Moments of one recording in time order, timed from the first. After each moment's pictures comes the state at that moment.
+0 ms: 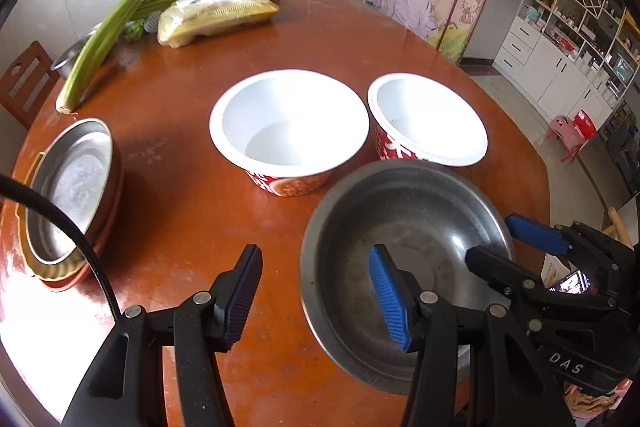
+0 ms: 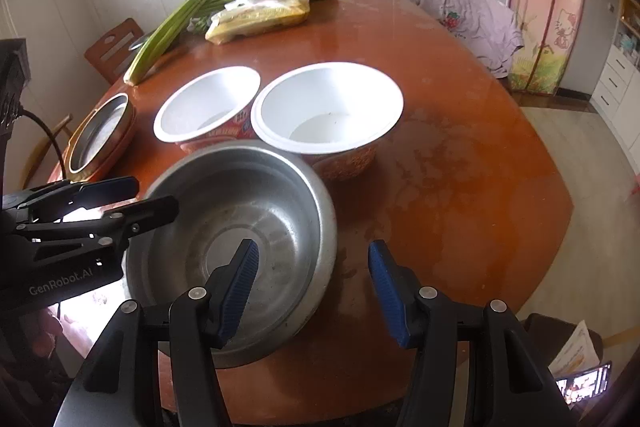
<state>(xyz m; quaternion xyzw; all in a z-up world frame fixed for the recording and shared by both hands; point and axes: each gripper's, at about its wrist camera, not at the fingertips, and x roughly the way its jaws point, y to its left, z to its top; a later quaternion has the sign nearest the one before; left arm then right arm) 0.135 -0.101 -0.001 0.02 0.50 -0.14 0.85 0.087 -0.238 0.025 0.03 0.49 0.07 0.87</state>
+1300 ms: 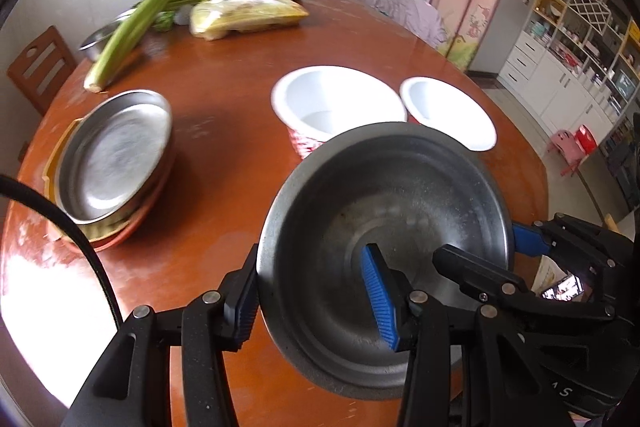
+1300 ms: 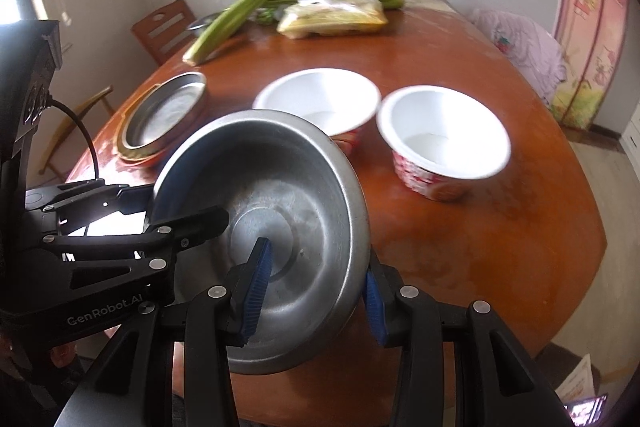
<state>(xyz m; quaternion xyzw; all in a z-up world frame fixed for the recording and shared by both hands) 0.104 -0.047 0.009 0.00 0.49 -0.12 0.86 0.079 -0.165 0.040 -0.02 0.48 0.15 0.87</state>
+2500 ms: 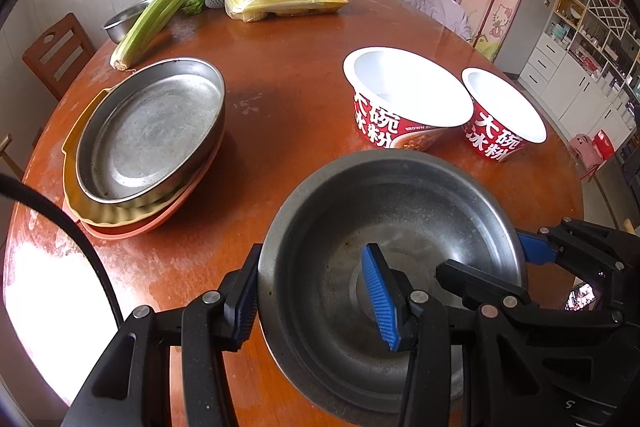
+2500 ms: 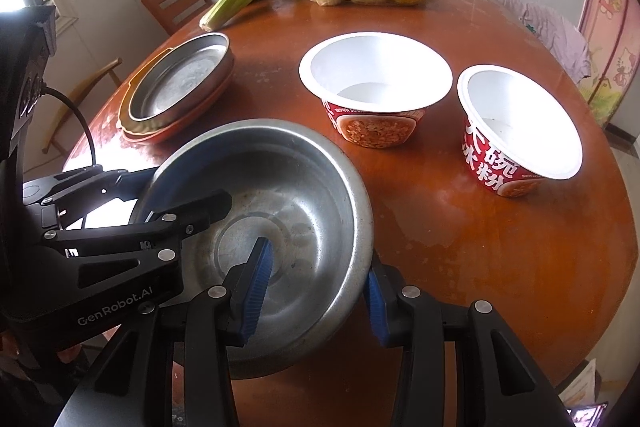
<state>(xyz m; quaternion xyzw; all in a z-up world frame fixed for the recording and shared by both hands) 0.115 -0.017 -0.016 0.01 0.50 -0.09 0.86 0.104 -0.125 0.009 -0.02 0.52 0.17 0.84</state>
